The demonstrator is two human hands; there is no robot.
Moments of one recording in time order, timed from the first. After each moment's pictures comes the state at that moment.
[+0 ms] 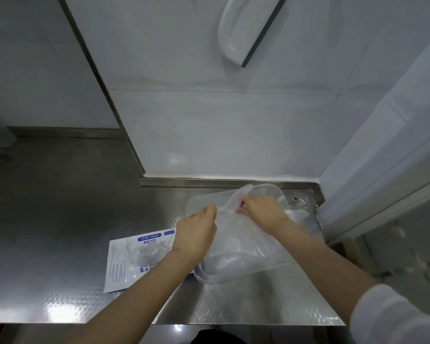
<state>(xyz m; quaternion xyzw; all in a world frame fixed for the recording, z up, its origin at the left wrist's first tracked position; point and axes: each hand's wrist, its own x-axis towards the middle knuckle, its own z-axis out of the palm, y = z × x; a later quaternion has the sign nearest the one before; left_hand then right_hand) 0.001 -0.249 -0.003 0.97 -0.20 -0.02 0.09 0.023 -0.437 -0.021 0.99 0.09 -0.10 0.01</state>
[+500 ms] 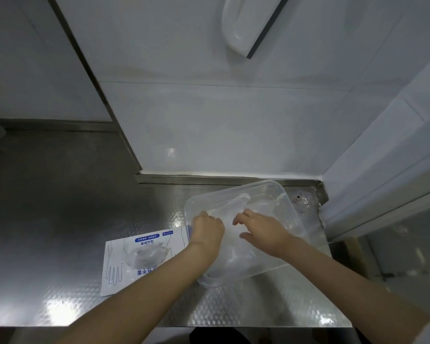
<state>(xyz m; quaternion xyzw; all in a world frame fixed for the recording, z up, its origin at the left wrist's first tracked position) 0.016 -0.278 -0.026 0.91 -0.29 -0.17 -0.25 -0.008 -0.431 -0.032 0.97 0.13 -0.17 -0.13</state>
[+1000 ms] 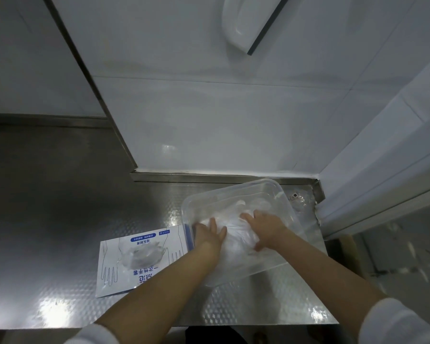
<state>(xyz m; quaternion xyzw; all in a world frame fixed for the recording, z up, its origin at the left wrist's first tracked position) 0.015 -0.288 -0.065 0.84 -0.32 -0.32 -0.29 0.008 -0.449 -0.066 0.95 0.08 -0.31 0.06</state>
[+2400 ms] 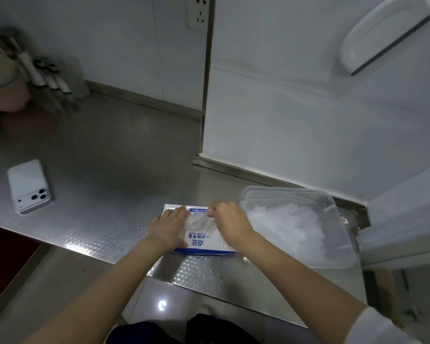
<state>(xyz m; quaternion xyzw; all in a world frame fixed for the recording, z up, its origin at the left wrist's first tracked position) -0.018 -0.077 -0.050 0.96 -0.07 -0.24 0.08 -0.001 -0.244 -0.013 0.96 0.13 -0.14 -0.19</state>
